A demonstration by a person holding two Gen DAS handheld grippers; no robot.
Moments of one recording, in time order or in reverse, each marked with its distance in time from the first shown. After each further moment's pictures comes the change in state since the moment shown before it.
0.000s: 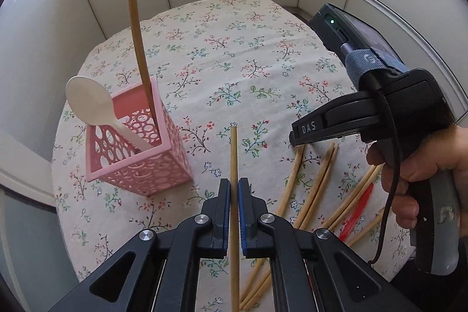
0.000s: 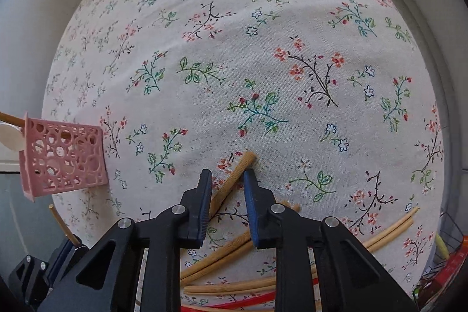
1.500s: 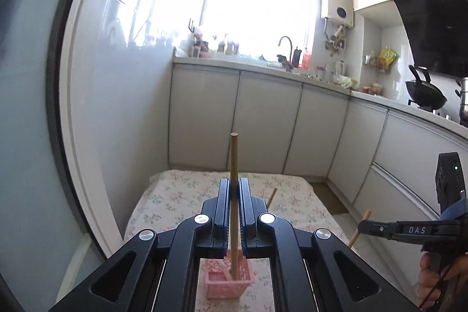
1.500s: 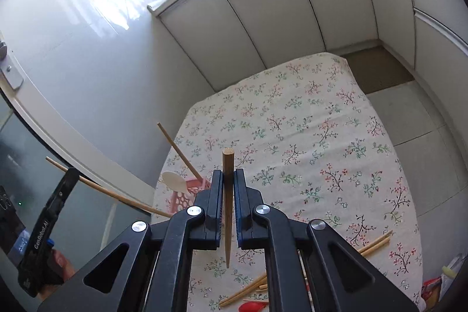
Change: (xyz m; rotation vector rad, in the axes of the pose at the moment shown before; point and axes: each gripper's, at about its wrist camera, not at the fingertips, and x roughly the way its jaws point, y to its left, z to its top) left arm -0.198 0.089 -0.015 -0.310 -0.798 0.117; right arm -0.215 0.016 -0.077 -0.108 -0.600 0.377
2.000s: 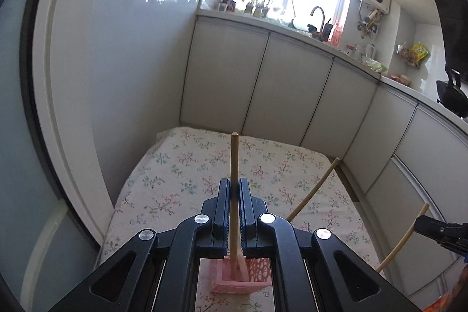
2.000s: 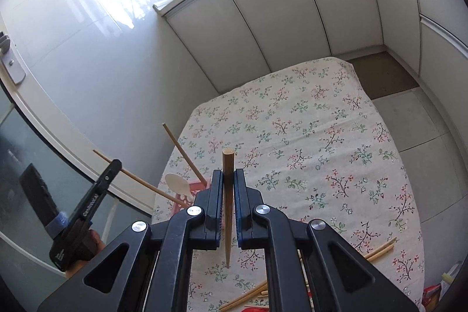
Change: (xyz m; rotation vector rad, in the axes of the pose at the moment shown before) left arm 0.096 0.041 -0.038 -0.146 0.208 0.046; right arm 0.007 0.005 -0.002 -0.033 -0.012 0.010
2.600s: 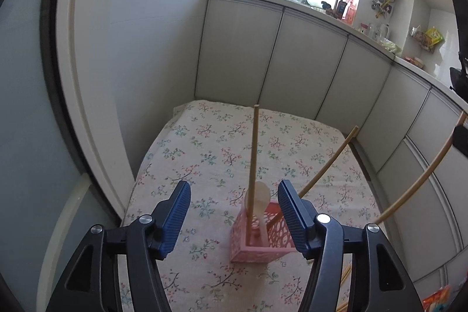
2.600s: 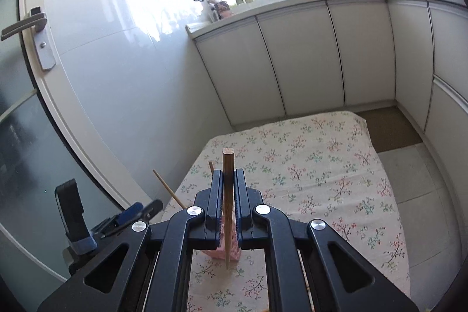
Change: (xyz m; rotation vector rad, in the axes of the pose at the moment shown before) left arm -0.023 0.013 -0.017 0.012 0.135 0.089; right arm -0.028 0.074 0.019 -0.202 -0.195 0.002
